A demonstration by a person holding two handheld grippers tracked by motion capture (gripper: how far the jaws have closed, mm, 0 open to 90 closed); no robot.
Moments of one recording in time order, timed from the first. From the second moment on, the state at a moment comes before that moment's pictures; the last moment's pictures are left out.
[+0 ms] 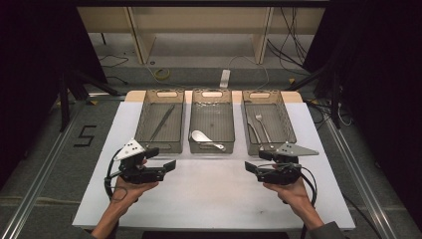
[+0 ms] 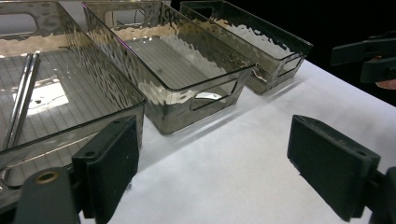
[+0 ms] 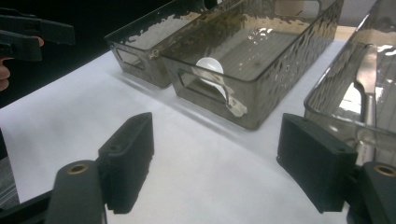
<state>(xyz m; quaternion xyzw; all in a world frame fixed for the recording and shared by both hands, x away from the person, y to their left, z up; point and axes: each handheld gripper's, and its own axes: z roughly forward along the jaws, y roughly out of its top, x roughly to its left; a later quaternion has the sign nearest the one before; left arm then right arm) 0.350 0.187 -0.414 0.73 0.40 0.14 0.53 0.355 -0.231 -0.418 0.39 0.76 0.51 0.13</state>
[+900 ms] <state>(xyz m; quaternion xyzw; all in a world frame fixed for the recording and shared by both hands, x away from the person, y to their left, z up) 0.350 0.185 -0.416 0.74 0.39 0.13 0.53 0.323 -0.247 -0.431 0.39 0.75 0.51 0.15</state>
